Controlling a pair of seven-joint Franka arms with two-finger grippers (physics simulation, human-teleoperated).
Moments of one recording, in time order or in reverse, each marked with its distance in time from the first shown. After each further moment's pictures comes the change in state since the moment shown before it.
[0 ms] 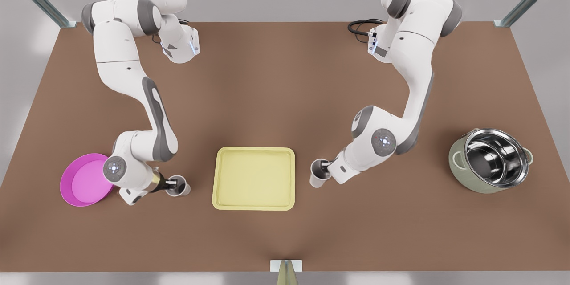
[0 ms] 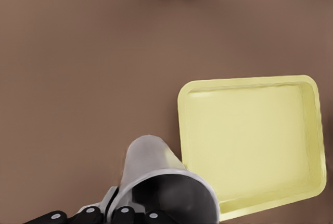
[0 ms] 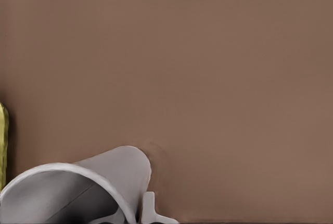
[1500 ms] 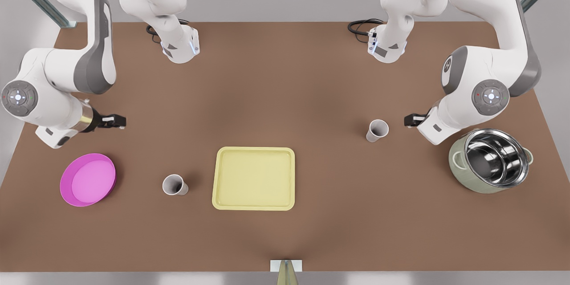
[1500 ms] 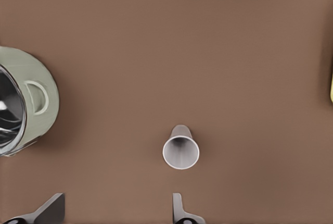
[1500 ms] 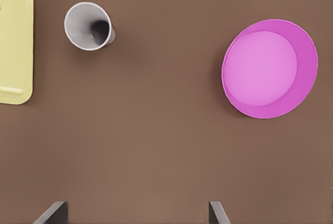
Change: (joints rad) left arm 0.162 -0.500 0.158 -0.256 0.221 -0.639 0.176; right arm -0.076 -0.494 -0.038 -0.030 -0.226 -0.641 -0.091
